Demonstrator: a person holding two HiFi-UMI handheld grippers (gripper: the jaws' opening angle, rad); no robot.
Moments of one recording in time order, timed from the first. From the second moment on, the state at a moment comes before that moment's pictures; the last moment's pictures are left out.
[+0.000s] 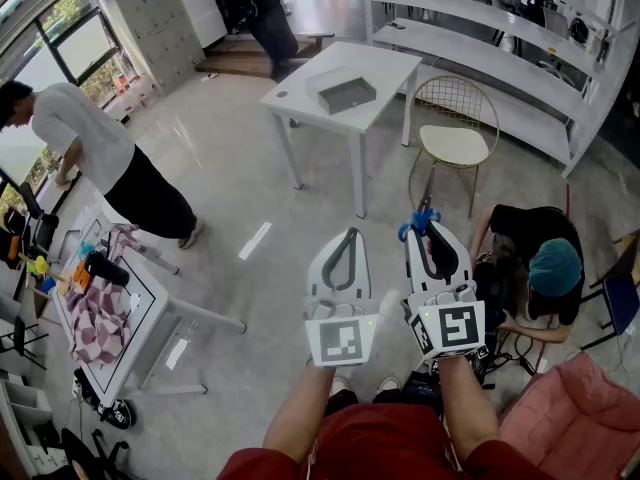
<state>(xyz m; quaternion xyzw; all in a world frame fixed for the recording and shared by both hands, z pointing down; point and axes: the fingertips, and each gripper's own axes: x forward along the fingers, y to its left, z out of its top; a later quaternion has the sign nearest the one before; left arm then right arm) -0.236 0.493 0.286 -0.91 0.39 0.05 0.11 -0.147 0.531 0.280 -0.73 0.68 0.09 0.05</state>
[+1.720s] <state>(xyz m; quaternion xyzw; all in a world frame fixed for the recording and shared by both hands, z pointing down) -0.142 0.340 0.312 -0.90 0.41 0.06 0.09 -0.057 0.373 0.307 -0.70 0.71 0.08 0.05</state>
